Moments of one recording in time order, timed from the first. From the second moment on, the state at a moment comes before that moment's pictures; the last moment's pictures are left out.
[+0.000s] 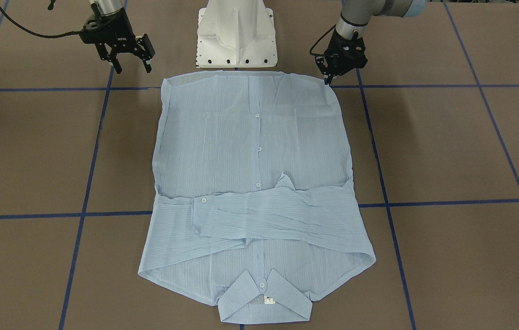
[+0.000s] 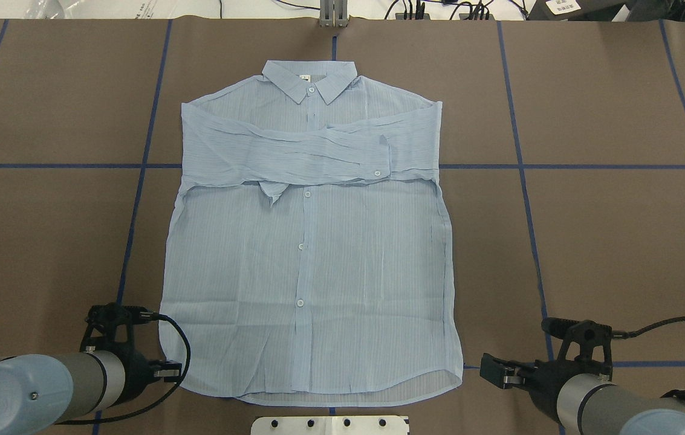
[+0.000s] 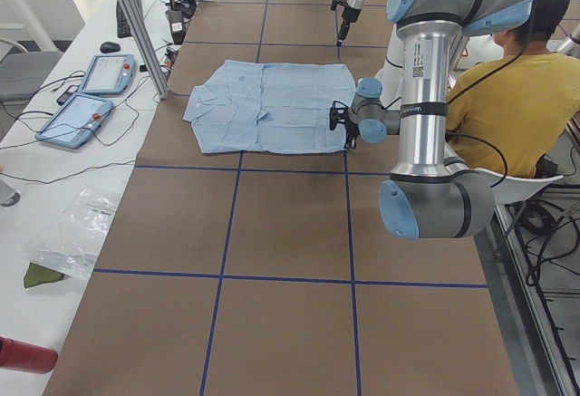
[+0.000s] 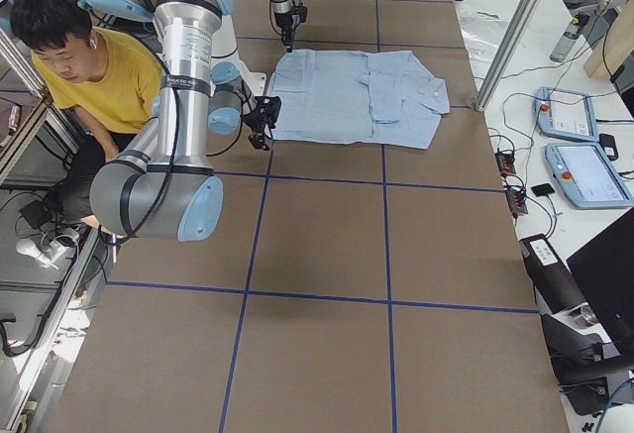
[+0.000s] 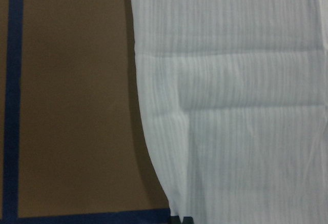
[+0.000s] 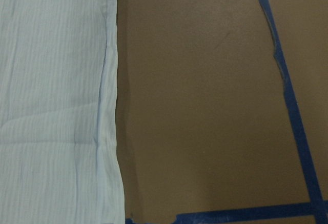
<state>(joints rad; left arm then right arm) -0.13 -1.52 -2.10 -2.01 -1.53 -1.45 -0.03 -1.78 2.25 -1.16 1.23 1.71</state>
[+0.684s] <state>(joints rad) -0.13 -1.52 -2.10 -2.01 -1.45 -1.45 -0.05 -1.53 2.14 -1.36 1.20 1.76</state>
